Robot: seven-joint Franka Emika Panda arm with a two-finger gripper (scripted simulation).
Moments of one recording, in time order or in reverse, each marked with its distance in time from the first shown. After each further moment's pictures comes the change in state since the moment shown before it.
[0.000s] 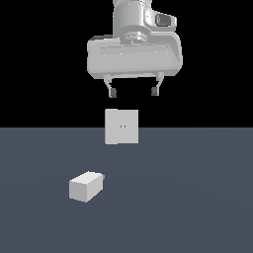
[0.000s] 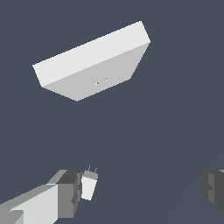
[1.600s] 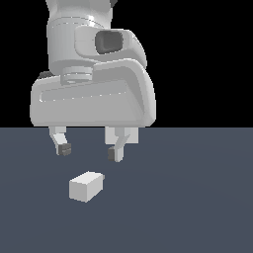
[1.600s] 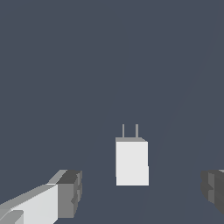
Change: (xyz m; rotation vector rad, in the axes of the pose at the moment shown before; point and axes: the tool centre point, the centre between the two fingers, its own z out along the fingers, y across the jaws) arm -0.100 -0.068 0.110 -0.001 0.035 0.295
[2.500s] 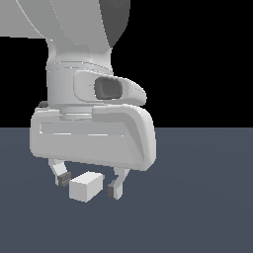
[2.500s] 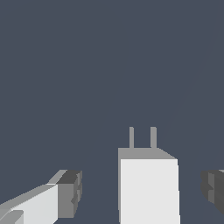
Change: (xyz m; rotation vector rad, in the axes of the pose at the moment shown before) arm -0.004 0.000 0.049 0.000 0.000 0.003
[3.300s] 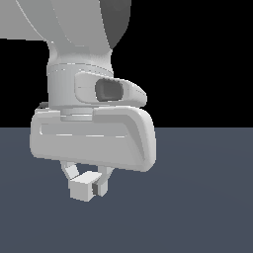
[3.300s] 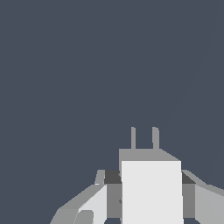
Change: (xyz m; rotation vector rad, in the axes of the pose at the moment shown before) arm 0.001 0.000 0.001 0.001 0.001 -0.006
